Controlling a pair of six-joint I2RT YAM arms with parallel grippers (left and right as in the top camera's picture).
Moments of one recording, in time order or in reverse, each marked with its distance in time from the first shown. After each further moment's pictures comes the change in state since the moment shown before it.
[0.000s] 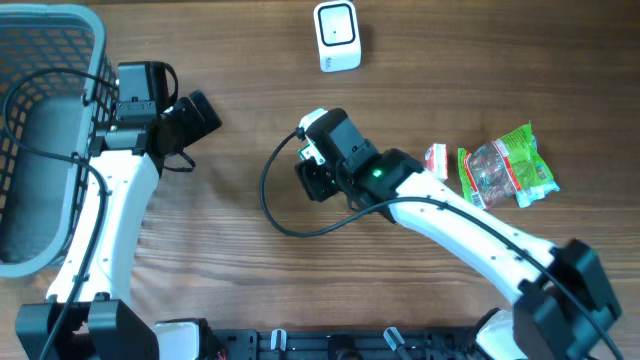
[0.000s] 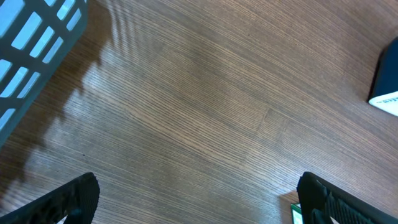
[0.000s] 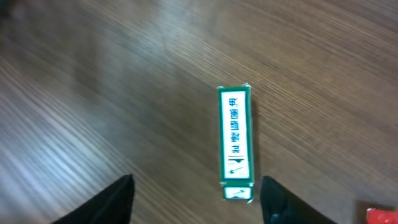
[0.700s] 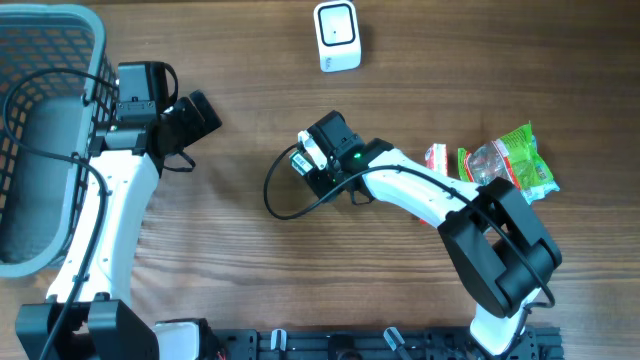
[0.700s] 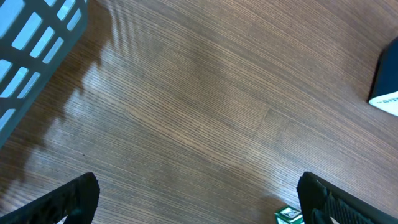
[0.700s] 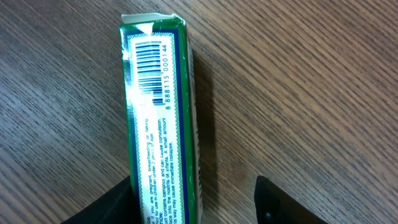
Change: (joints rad) left arm 0.000 0.000 0.000 0.000 0.000 0.000; right arm -0.079 0.281 -0.001 0.088 -0.081 -0.201
